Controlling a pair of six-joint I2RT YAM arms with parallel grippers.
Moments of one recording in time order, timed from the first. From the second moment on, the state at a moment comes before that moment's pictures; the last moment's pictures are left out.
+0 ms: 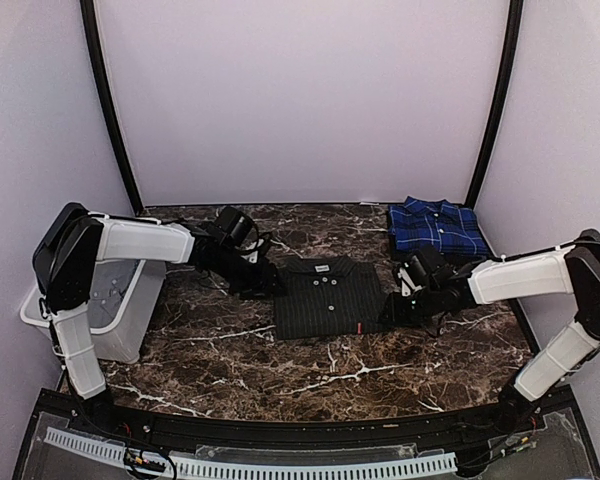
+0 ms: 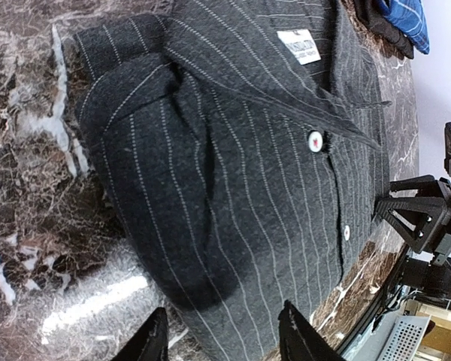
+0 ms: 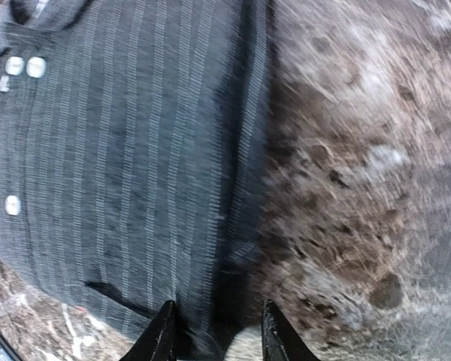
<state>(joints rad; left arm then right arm) -0.64 1.89 1.25 -0.36 0.43 -0.61 0.64 1.52 0.71 -0.22 -0.10 0.59</state>
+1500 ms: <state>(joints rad) -0.59 1.91 1.18 -0.43 0.25 -0.63 0.59 1.38 0.88 -0.35 0.17 0.55</state>
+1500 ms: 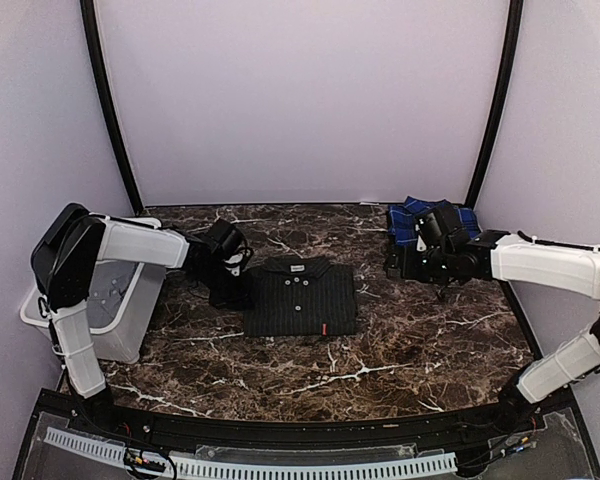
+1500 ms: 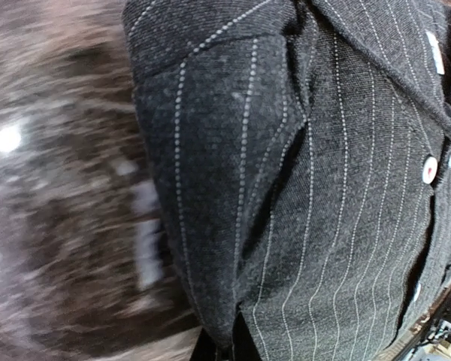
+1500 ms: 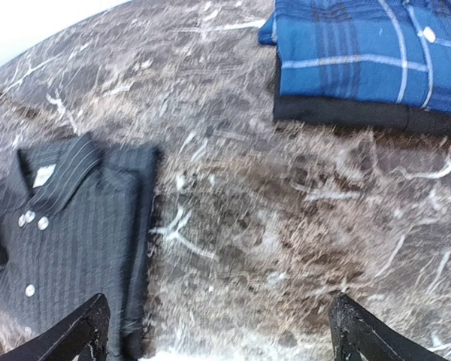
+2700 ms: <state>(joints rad) -0.47 1.58 1.23 -0.70 0.14 -0.38 0.58 1.73 1.16 -0.34 0.40 0.34</state>
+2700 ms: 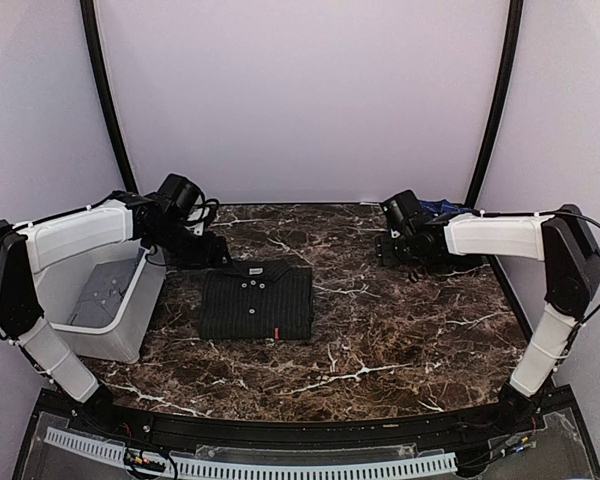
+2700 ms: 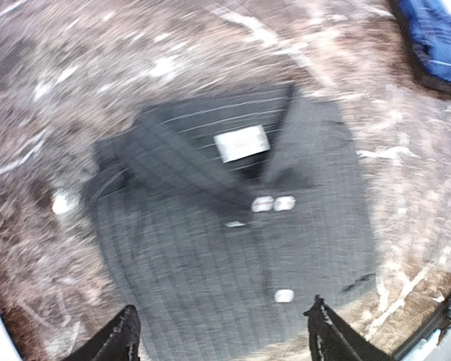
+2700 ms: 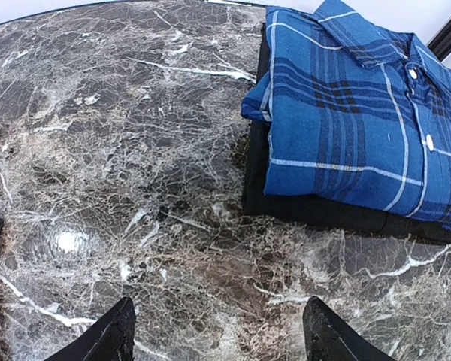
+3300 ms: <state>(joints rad) -0.51 1.53 1.25 -0.47 0.30 -0.40 0.55 1.98 1.40 -0.44 0.43 0.26</state>
